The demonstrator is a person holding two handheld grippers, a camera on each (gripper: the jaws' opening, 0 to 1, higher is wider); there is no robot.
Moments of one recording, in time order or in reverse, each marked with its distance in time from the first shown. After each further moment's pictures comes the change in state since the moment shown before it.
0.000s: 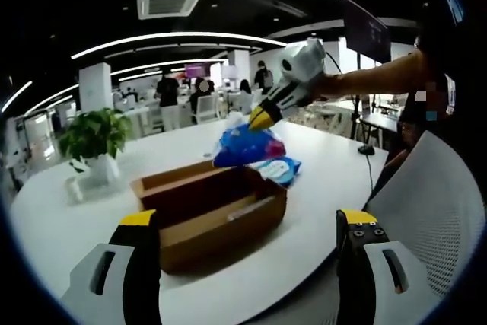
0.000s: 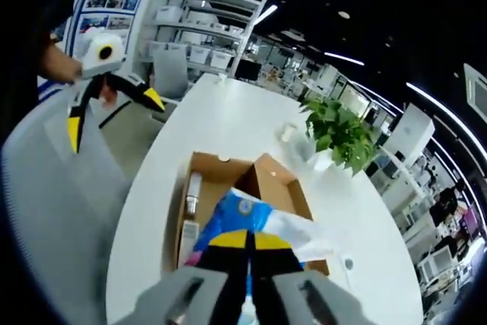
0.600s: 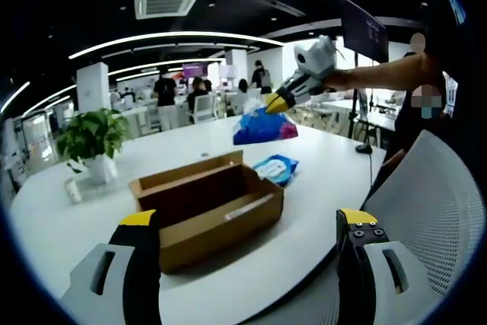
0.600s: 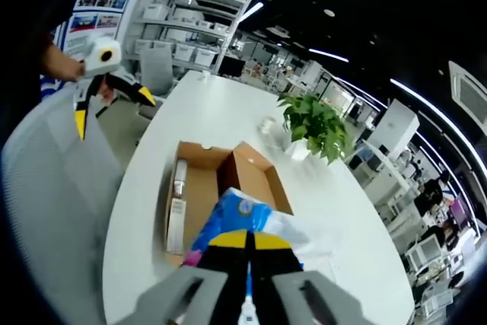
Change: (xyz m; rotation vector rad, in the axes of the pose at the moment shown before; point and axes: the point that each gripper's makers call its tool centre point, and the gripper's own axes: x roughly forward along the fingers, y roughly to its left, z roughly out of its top) left arm 0.003 -0.010 0.005 0.005 0.004 -0.019; right arm -0.056 -0.028 -0.034 0.027 0.033 -0.099
